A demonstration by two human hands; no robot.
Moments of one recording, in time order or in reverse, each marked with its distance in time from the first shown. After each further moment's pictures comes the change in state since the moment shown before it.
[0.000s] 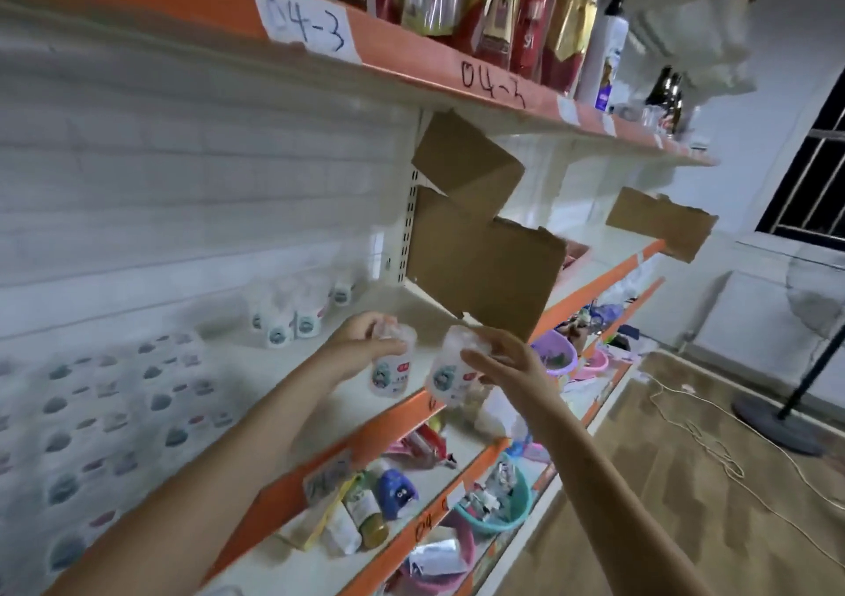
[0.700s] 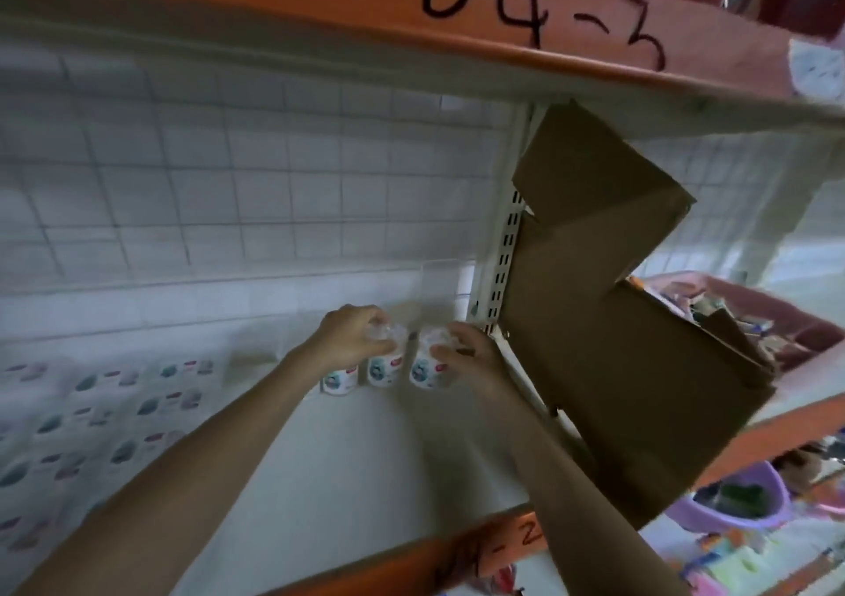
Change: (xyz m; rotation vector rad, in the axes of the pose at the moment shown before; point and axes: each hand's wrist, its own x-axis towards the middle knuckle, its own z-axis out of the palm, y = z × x) left_hand 0.149 -0.030 -0.066 0.750 0.356 -0.125; right_hand 0.258 0.065 0.088 0.129 -0.472 0.071
